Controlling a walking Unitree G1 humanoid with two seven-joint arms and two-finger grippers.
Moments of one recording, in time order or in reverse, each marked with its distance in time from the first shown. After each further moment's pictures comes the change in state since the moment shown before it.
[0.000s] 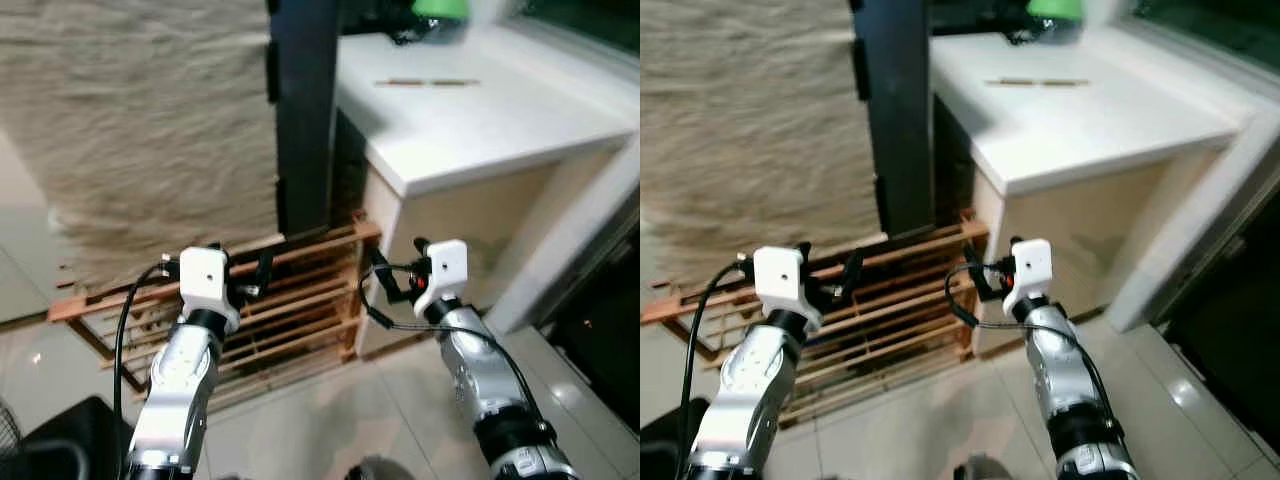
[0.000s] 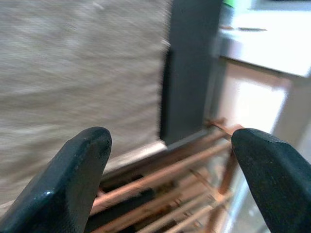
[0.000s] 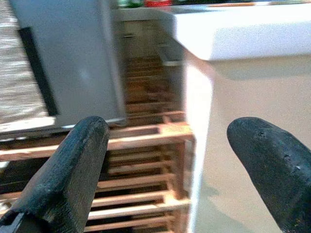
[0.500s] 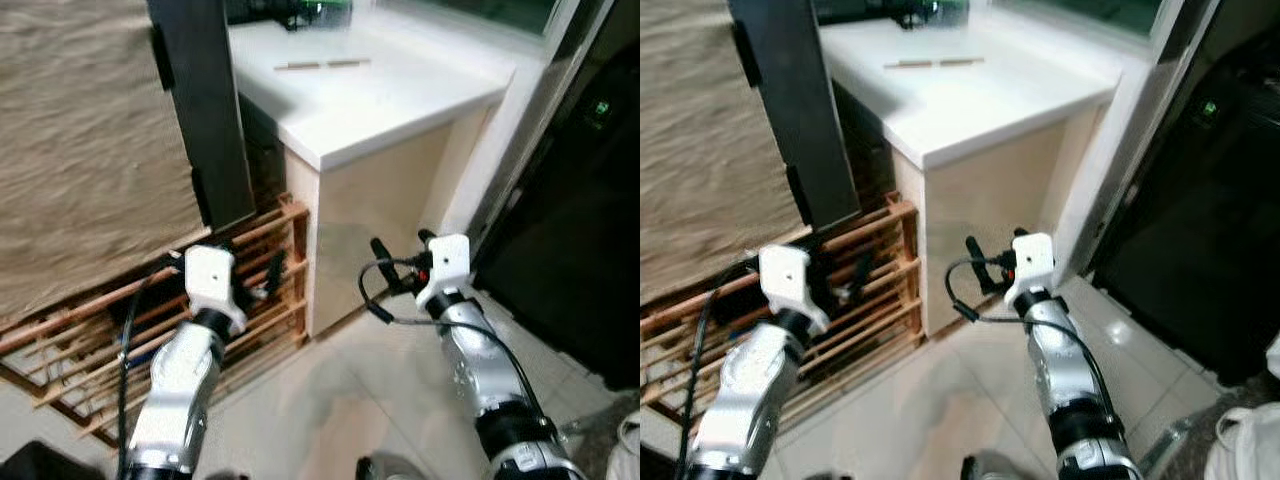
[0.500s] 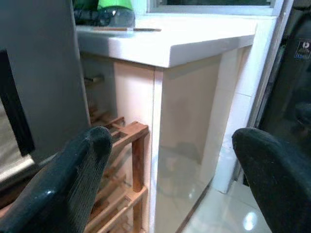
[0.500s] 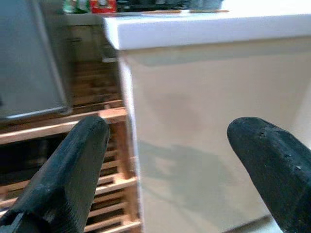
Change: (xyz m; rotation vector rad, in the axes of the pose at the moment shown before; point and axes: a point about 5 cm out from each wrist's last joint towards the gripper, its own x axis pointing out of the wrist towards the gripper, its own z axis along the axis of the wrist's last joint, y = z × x) left arm 0.000 -0.019 0.004 0.004 -0.037 -0.185; right arm 0.002 0.000 0.003 -0.006 -0.028 -0.004
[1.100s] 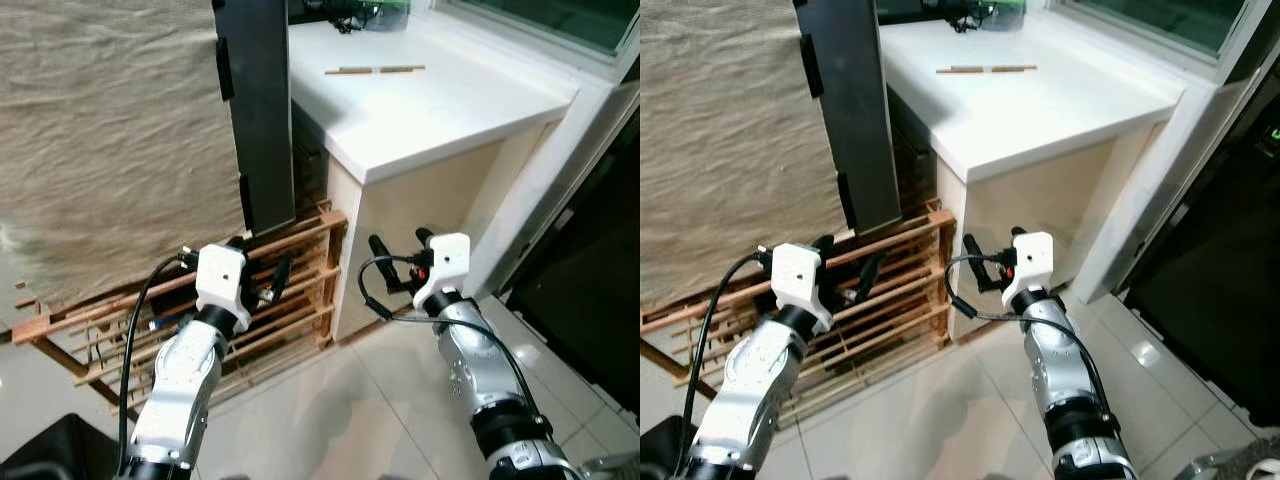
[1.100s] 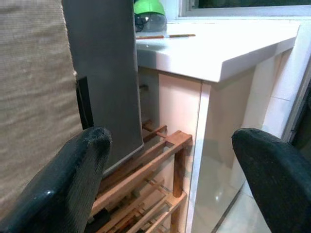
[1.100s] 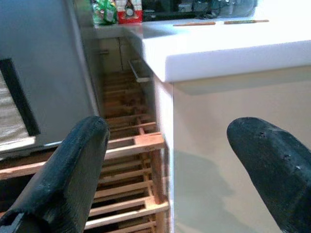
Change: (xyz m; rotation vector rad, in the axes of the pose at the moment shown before) left arm 0.003 0.008 0.004 0.046 -0.007 0.032; right arm 0.004 0.001 0.005 0.012 -0.016 -0.019
